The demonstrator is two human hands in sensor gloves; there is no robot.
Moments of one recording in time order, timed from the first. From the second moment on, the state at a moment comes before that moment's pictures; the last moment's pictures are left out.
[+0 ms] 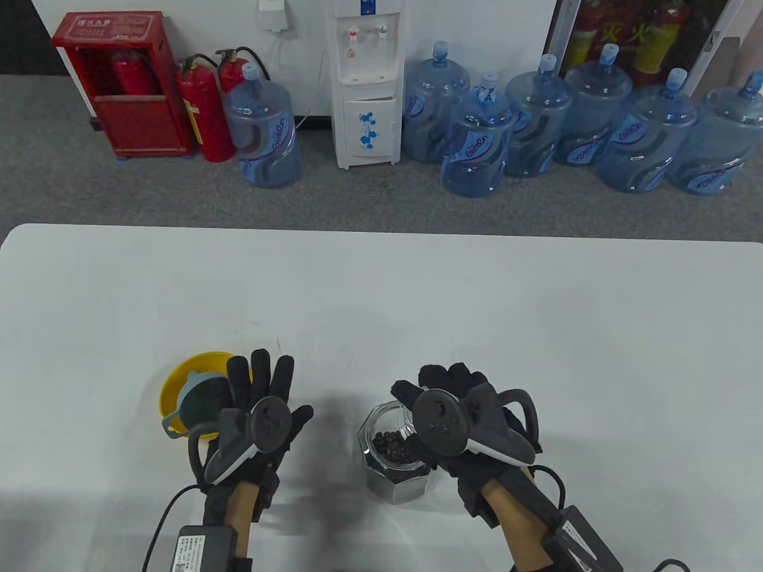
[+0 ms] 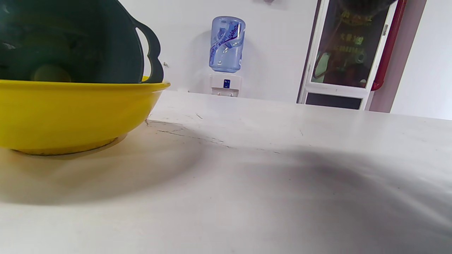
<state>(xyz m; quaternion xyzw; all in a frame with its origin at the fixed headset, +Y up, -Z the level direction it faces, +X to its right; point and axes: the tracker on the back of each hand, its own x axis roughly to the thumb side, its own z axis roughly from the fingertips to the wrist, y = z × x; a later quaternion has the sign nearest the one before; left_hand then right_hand) -0.210 -0.713 -0.286 -0.01 -0.03 0.05 1.00 0.070 -0.591 -0.253 0.20 0.01 0.98 0.06</state>
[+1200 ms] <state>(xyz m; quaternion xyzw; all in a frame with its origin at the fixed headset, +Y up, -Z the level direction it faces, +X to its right) -0.209 -0.718 -0.286 -0.03 -0.03 0.05 1.00 0.052 -0.607 -0.250 0.25 0.04 0.96 0.09</state>
